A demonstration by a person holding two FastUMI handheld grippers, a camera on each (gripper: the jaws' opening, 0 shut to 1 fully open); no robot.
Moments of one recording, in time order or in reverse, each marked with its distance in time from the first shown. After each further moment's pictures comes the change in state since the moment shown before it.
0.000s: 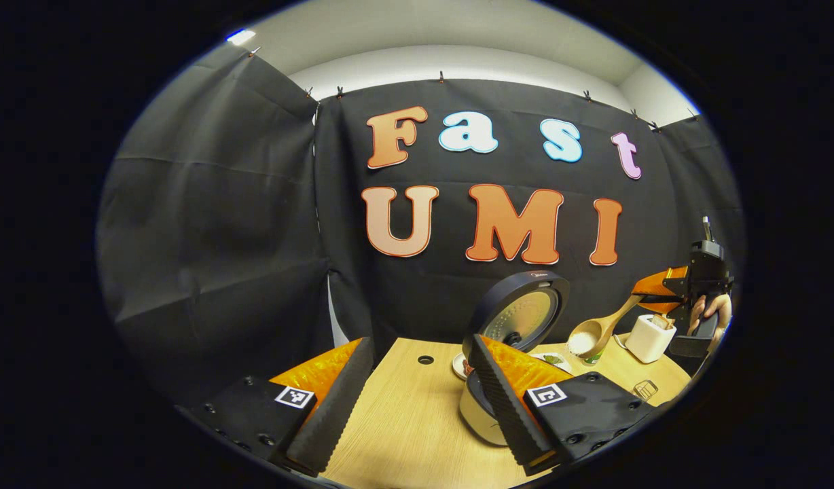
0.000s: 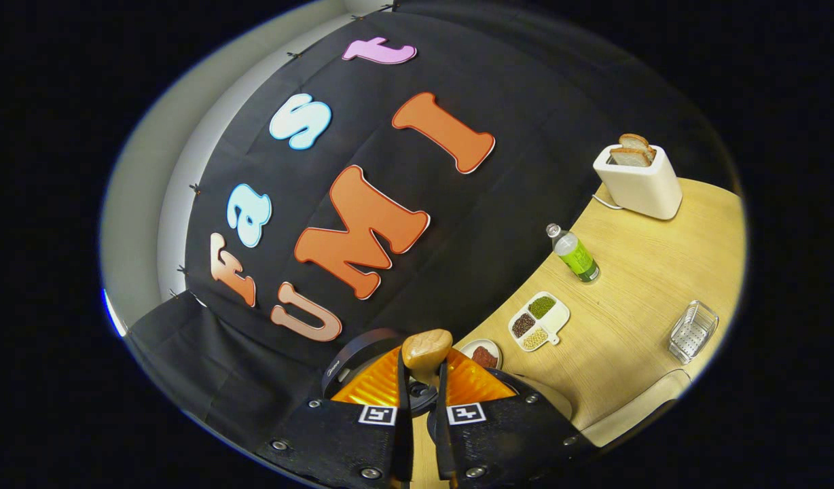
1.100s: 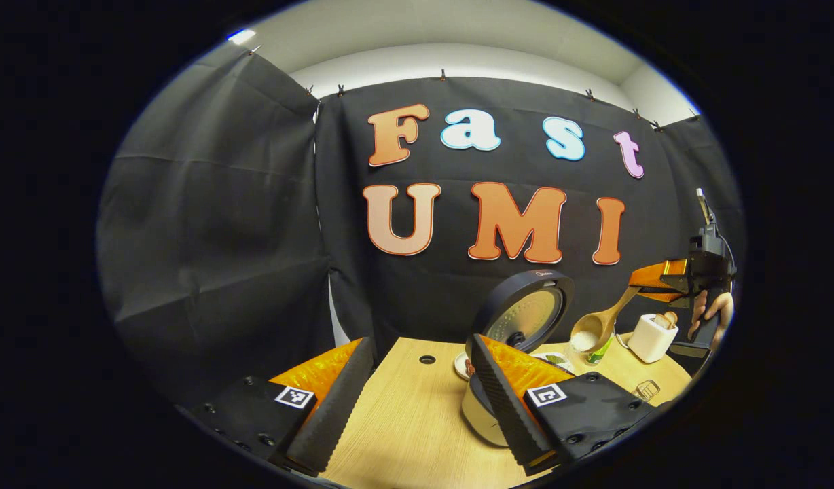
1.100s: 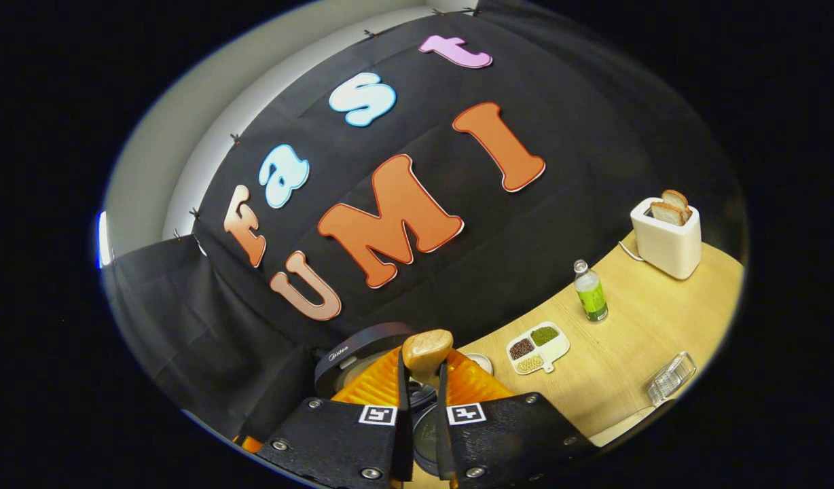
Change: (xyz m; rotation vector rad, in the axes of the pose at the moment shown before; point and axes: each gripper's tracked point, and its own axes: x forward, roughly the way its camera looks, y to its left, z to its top) left arm 0.007 0.003 -0.001 -0.003 0.005 -0.001; right arm 0.001 0.037 -0.004 -0.292 -0.031 0.042
